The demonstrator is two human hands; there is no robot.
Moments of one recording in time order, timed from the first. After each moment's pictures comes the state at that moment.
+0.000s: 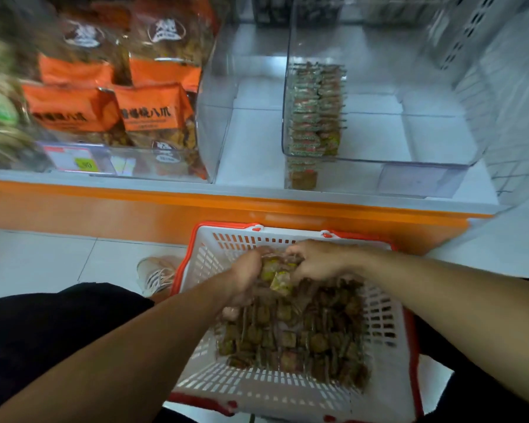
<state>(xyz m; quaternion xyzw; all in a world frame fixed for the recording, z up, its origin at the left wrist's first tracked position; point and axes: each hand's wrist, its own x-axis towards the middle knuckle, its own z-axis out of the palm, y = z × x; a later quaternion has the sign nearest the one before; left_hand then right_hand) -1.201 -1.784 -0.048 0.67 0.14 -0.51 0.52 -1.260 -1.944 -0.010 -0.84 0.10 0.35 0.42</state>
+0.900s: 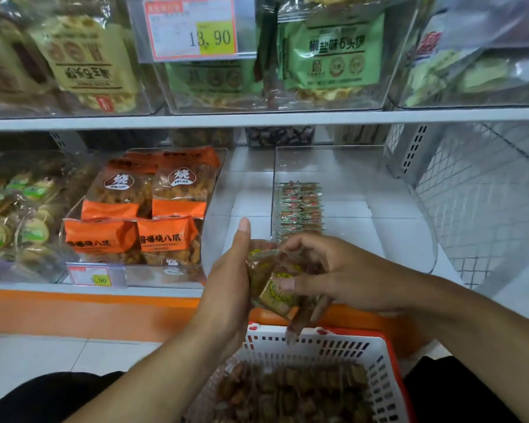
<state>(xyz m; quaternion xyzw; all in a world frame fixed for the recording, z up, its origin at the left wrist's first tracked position) -1.176 -1.810 0.172 0.61 -0.10 -0.32 0.72 -1.251 -1.981 0.194 -0.74 0.04 0.14 0.65</state>
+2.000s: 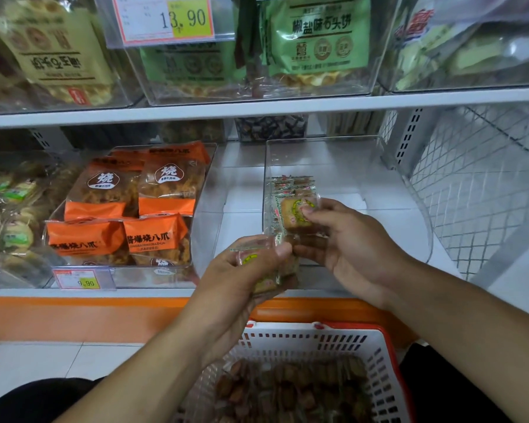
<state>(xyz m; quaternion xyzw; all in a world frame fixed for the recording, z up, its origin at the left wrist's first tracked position) -1.184 -1.814 0.182 0.53 -0.08 -0.38 0.76 -1.240 -1.974 0.199 -0.45 0.21 -0.10 0.86</state>
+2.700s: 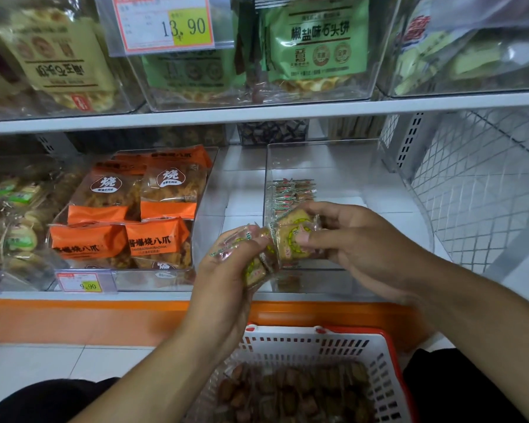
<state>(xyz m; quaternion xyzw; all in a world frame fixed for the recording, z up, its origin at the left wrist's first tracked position) -1.181 -1.822 0.177 0.47 -0.03 -0.27 0.84 -1.245 -1.996 0.196 -0.60 0.15 -0.05 0.79</state>
